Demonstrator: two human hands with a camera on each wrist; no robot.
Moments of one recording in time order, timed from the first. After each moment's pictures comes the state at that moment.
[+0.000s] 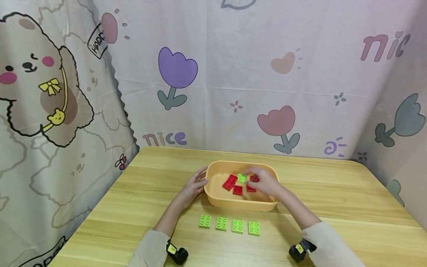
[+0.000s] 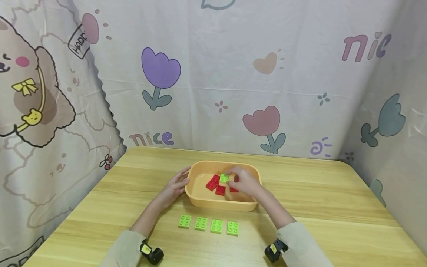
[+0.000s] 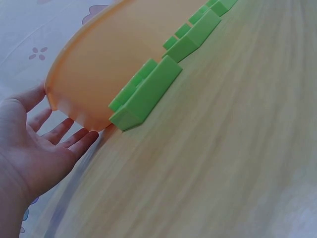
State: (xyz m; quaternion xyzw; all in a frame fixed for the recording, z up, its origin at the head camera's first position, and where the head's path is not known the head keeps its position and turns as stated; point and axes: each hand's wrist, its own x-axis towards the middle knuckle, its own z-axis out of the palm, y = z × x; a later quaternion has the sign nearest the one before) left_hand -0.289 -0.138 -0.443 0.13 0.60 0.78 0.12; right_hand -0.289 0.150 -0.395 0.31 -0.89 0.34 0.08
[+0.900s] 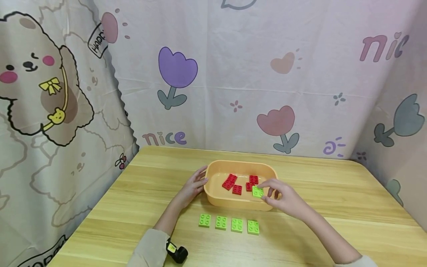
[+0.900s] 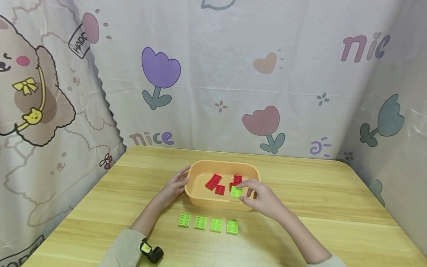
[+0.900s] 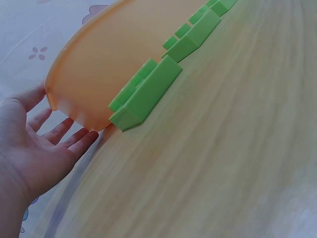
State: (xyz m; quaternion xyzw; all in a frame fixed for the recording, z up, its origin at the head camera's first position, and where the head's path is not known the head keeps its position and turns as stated) left_hand -0.291 -0.138 -0.443 0.13 0.61 0.77 0.12; right_hand -0.215 0.186 -0.380 0.33 -0.86 0.37 0.13
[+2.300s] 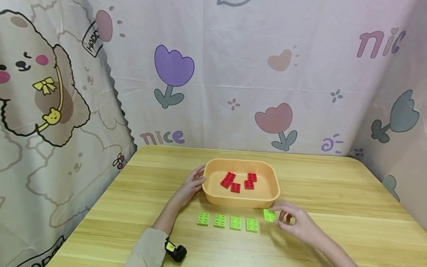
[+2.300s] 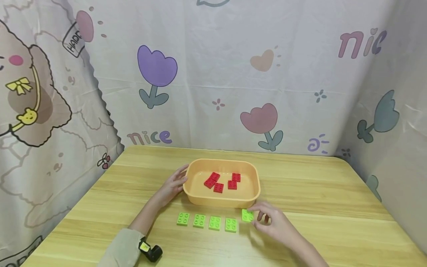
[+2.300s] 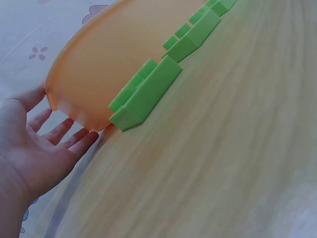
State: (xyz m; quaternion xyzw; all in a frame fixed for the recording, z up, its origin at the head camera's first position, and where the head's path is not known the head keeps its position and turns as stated) left_hand -0.290 -0.139 -0.442 0.13 0.60 0.78 0.13; right_hand -0.154 0.203 -0.404 0.34 -0.84 0.39 0.16
